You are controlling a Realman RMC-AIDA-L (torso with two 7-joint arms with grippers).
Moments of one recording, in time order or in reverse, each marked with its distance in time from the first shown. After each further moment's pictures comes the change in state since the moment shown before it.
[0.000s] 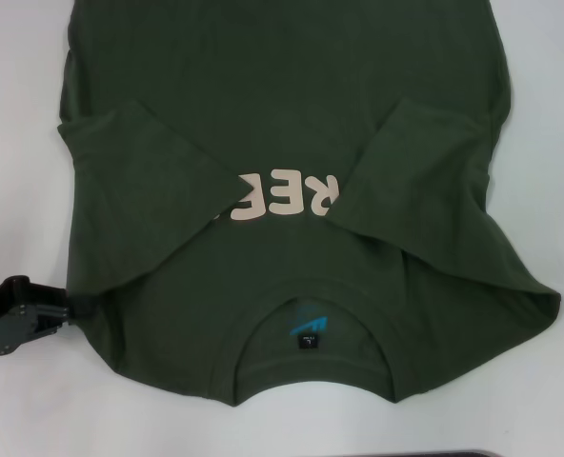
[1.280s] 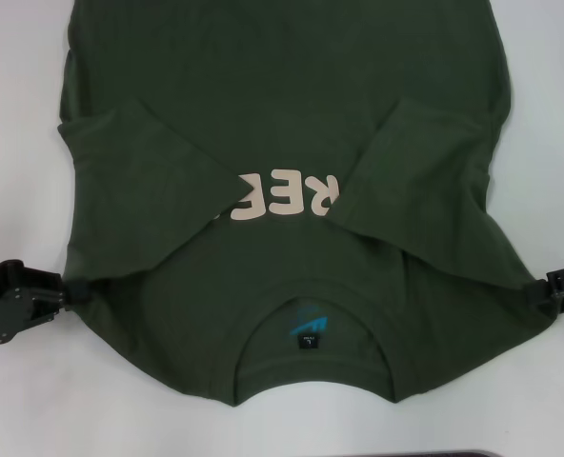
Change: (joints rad) left arm -0.015 0.006 -0.031 0.003 -0.002 0.003 -0.044; right arm 0.013 0.072 -0.083 0.052 -0.022 0.166 0.037
